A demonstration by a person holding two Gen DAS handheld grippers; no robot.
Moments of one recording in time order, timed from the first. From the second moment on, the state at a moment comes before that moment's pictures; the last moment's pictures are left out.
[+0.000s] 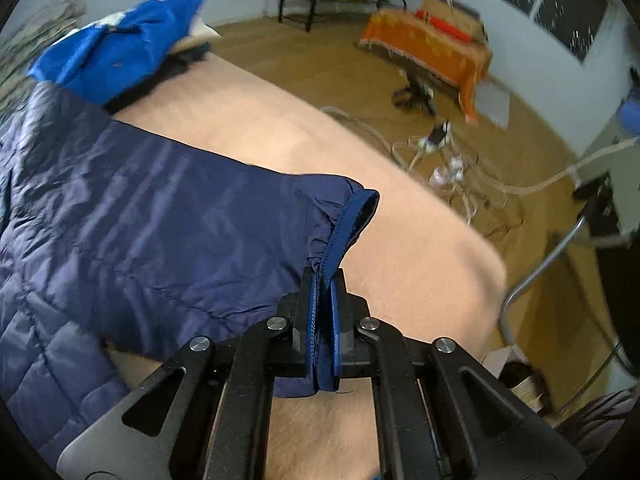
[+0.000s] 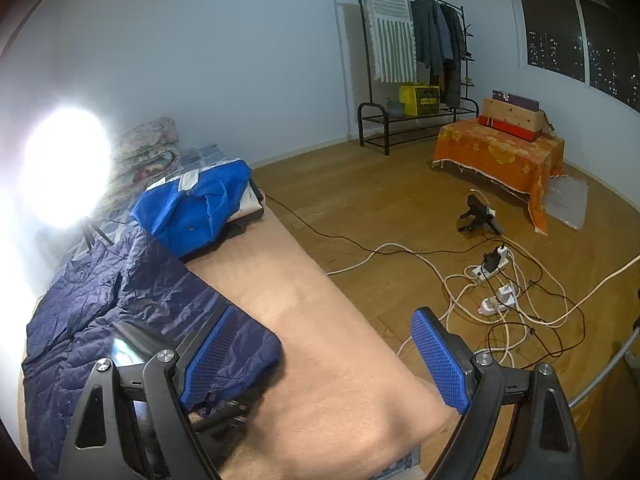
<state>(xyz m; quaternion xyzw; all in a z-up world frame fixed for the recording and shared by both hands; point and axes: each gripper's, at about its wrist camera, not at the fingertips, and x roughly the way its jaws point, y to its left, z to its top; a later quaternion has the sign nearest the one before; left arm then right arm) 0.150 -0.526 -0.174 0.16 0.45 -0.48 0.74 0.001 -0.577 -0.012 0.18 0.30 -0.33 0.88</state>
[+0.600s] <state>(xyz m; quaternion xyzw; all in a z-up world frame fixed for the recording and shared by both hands) 0.285 -0.322 -0.100 -0.02 0.43 -0.38 0.82 0.059 -0.516 -0.014 0.14 0.32 -0.28 0.89</state>
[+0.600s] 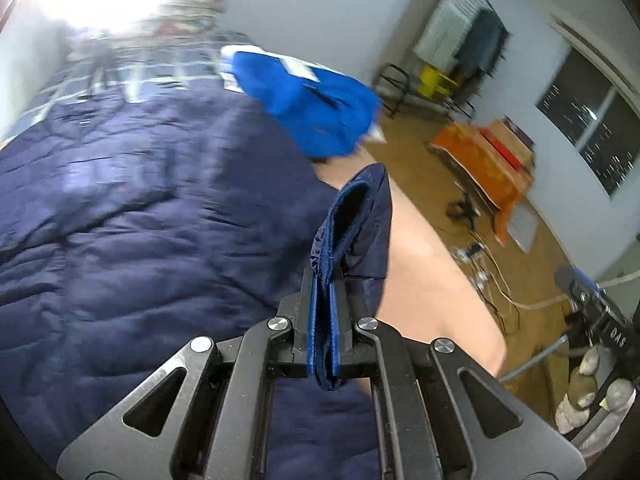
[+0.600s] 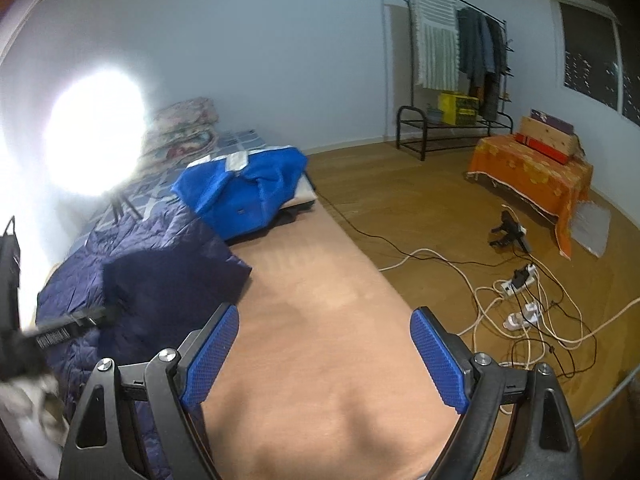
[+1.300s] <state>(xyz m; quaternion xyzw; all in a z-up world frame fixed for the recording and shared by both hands) 0.452 -0.143 -0.153 -0.07 0.44 -0.20 0.88 0.126 -0.452 -0.046 0.05 0.39 -0.24 0.89</state>
